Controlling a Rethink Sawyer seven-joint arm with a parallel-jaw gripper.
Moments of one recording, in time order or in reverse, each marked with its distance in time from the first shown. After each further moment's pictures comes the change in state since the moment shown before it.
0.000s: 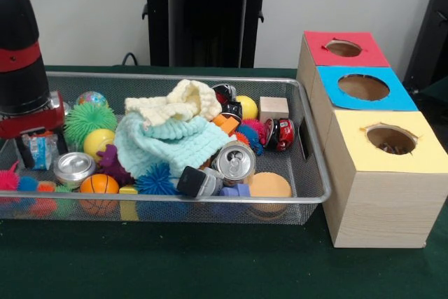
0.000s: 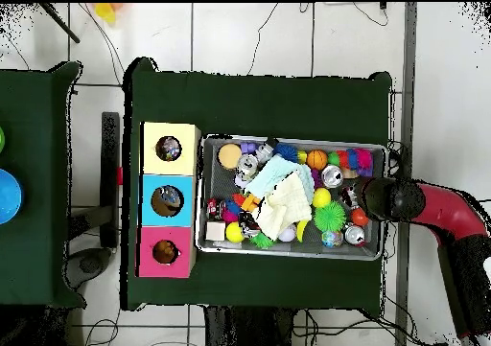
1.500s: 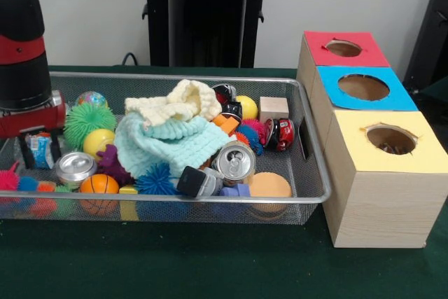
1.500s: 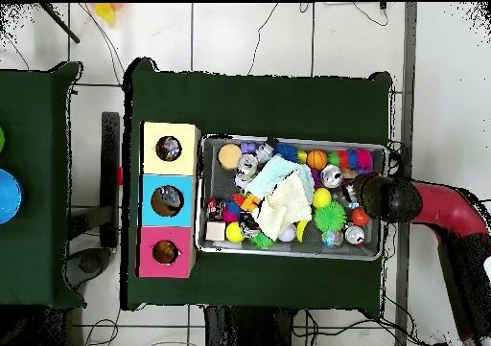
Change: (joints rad) arm -0.011 -0.033 0.044 0.040 -0.059 -0.062 0.000
